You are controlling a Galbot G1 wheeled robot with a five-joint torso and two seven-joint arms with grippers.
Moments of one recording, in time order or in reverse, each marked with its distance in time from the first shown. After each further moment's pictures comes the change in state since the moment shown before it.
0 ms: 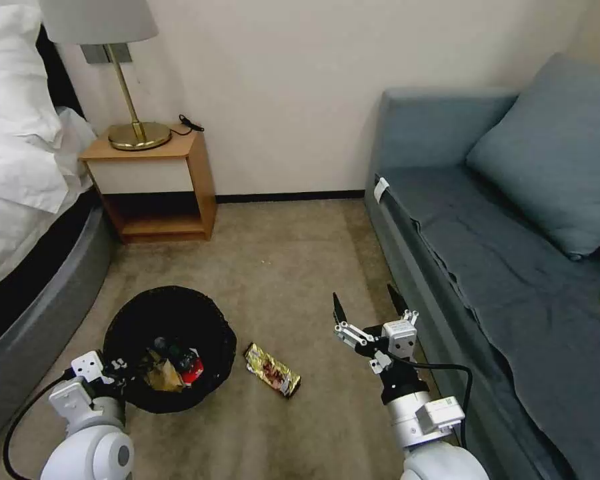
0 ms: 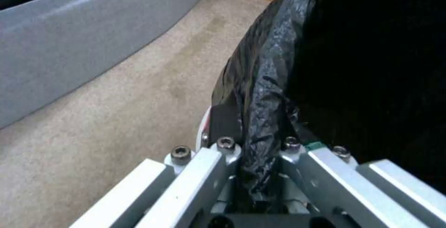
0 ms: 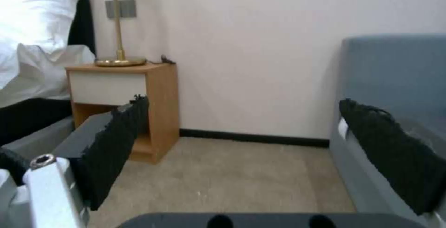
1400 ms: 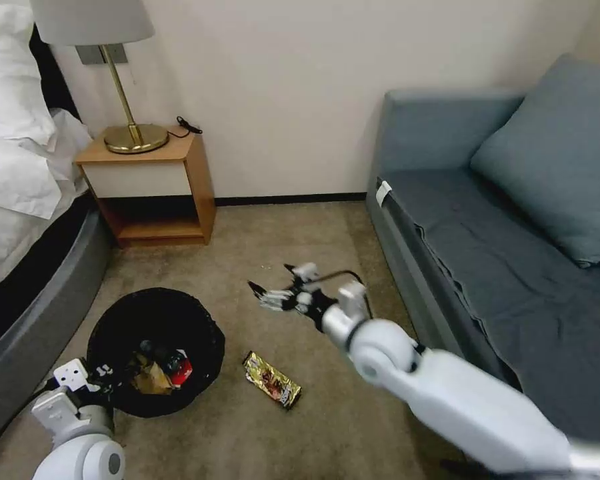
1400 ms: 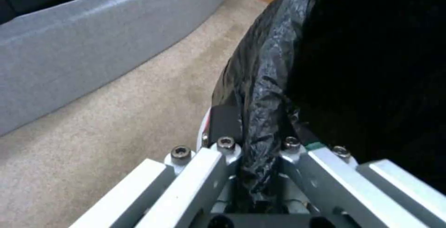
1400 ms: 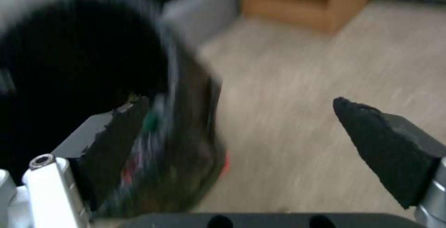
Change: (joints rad) left arm 0.027 -0.038 -0.051 -0.013 0.005 -0.037 0.001; right arm 1.154 -0.285 -0.939 -0.533 1.001 -0.277 0.032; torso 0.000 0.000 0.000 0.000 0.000
